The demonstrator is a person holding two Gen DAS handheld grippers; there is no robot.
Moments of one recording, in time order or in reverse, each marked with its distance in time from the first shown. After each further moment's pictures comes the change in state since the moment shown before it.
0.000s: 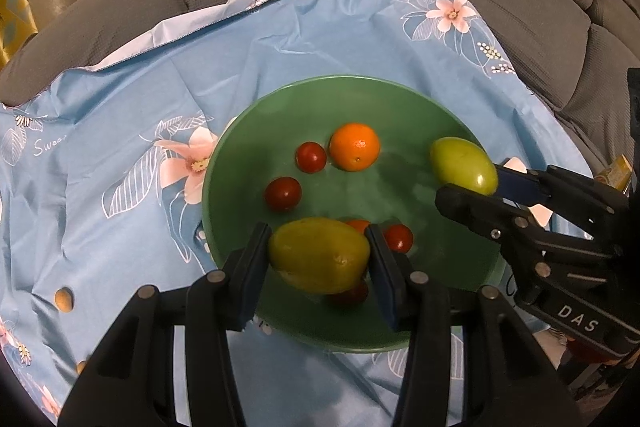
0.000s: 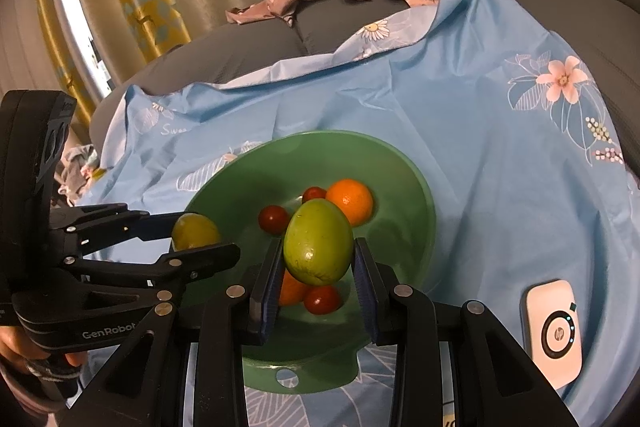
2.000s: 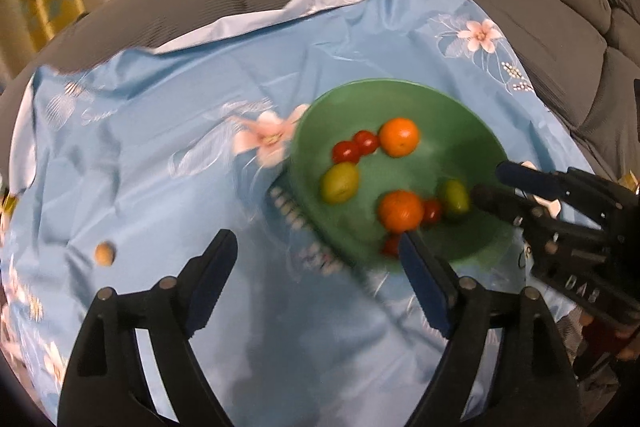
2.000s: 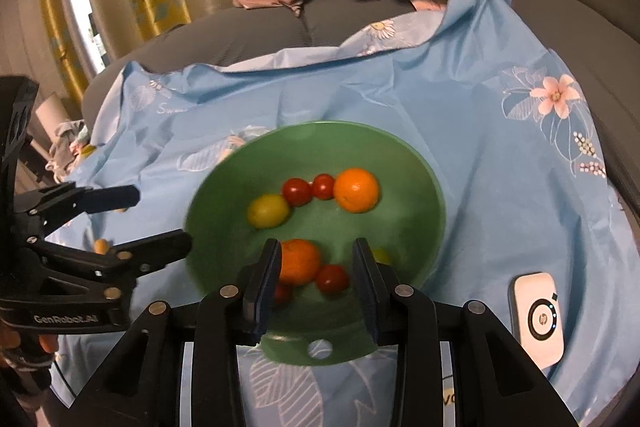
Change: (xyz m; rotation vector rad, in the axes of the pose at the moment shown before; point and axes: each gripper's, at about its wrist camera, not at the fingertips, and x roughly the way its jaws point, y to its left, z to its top) left arm -0.056 0.034 -0.043 -0.104 -0.046 0.098; right arm -0.017 0.034 -0.006 -0.070 0.031 -0.070
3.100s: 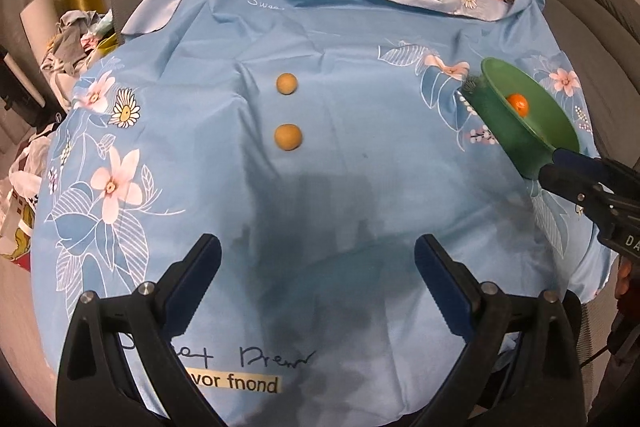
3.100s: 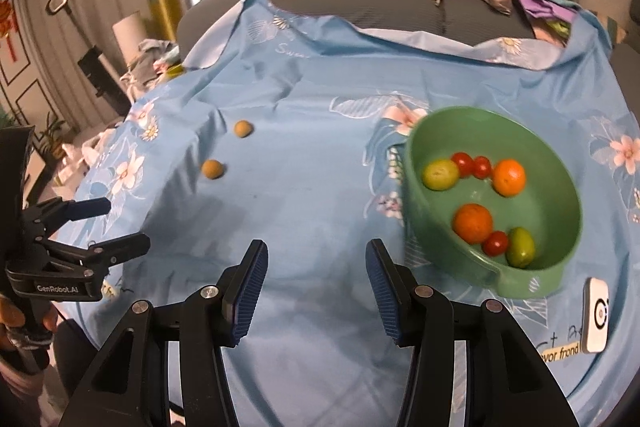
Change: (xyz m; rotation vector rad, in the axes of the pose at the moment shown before) left arm -0.083 0.122 -0.161 -0.359 0.010 0.152; right arm -0.011 0.139 -0.038 -0.263 0.101 0.162
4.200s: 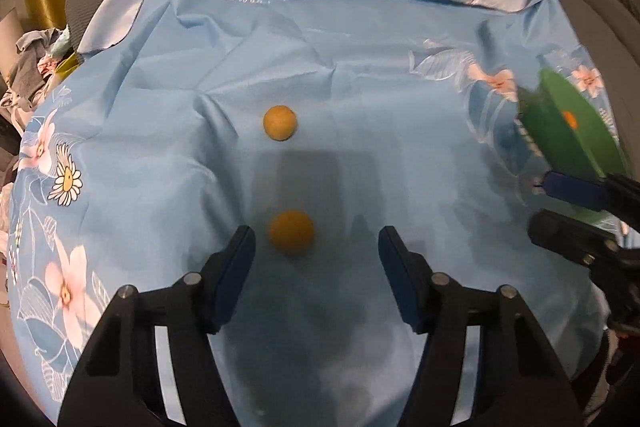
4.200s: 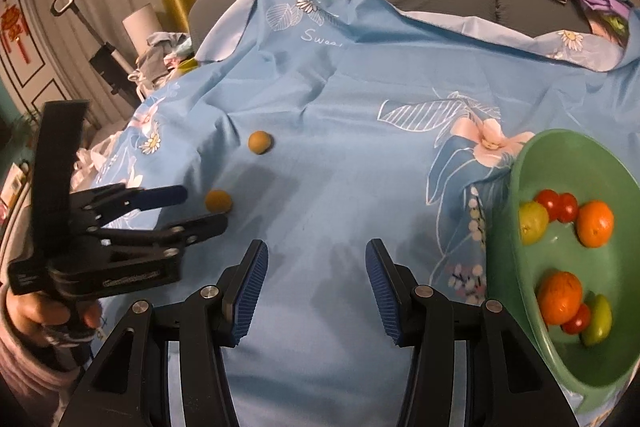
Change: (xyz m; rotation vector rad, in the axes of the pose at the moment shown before) left arm 0.104 0.016 0.073 0.068 0.043 0.000; right arm 0.085 0.006 0.043 0.000 0.044 0.126
